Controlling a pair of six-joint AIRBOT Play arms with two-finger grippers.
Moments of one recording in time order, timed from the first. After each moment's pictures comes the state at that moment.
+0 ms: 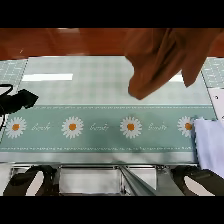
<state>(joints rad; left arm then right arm) 0.16 -0.64 0.83 1.31 -1.10 -1.60 0.18 -1.09 2.08 -1.34 1.17 1.51</state>
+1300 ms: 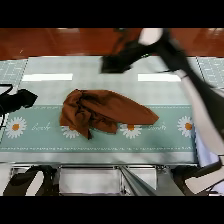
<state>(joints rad) 0.17 -0.65 0.82 1.32 -1.11 -1.58 0.38 -1.71 1.92 -1.05 1.33 1.60</state>
